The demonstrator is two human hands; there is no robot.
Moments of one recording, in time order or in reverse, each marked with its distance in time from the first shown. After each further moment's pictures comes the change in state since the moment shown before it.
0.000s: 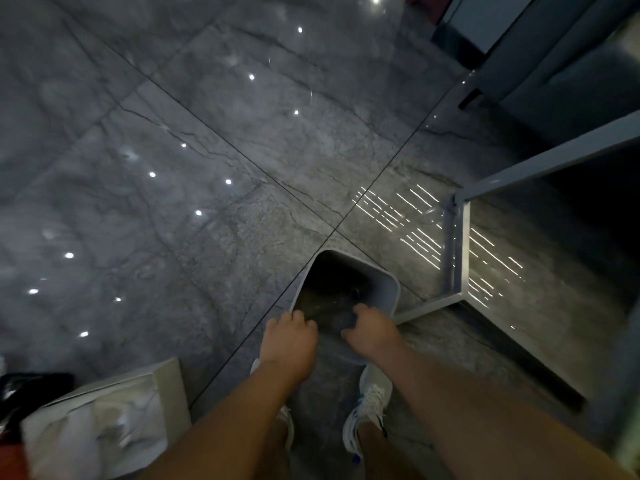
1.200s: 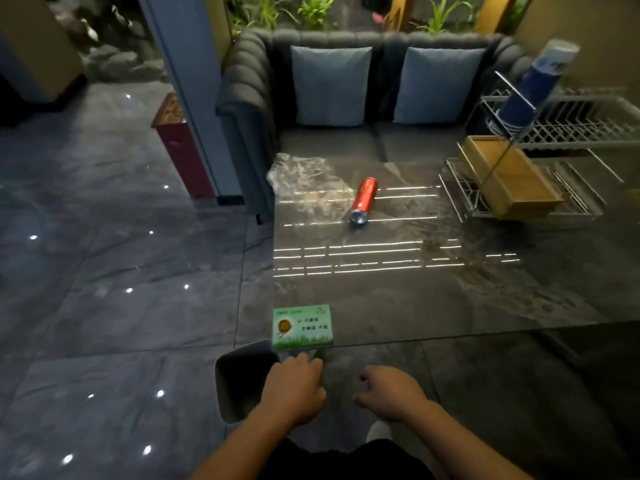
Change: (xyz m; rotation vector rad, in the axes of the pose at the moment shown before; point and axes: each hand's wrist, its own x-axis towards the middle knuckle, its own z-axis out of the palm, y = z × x) left_hand -0.292 0.253 -0.180 0.384 0.134 0.572; right_hand -0.439 0.183 -0.069 0.312 0.301 0.196
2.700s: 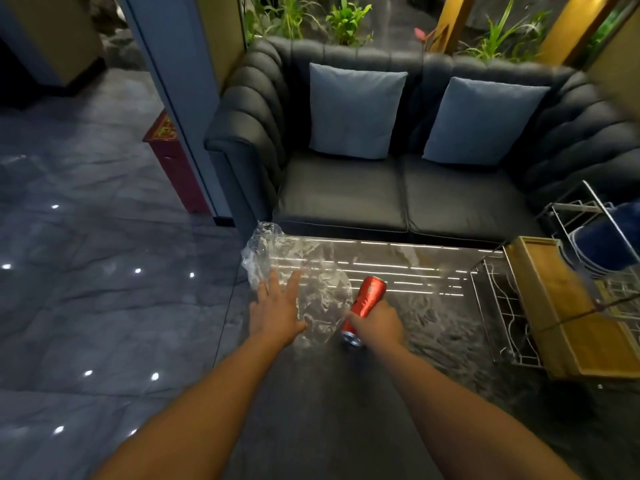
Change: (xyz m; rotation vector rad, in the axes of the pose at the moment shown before) left_hand 0.345 -0.055 -0.216 -0.216 0.304 -0.330; right_hand 0.304 0.015 -0.299 0.457 0.373 0.297
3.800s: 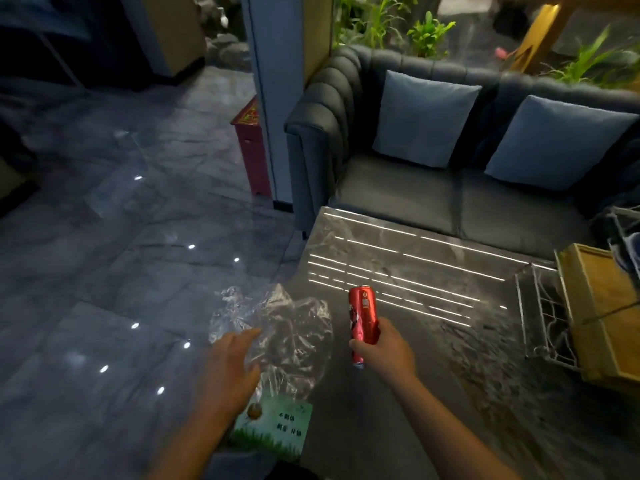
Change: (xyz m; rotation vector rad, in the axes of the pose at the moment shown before) left_hand -0.255 -0.099 0.026 -0.416 0.308 -0.233; right_hand -0.136 0.051 0.034 0.034 -0.160 -0.384
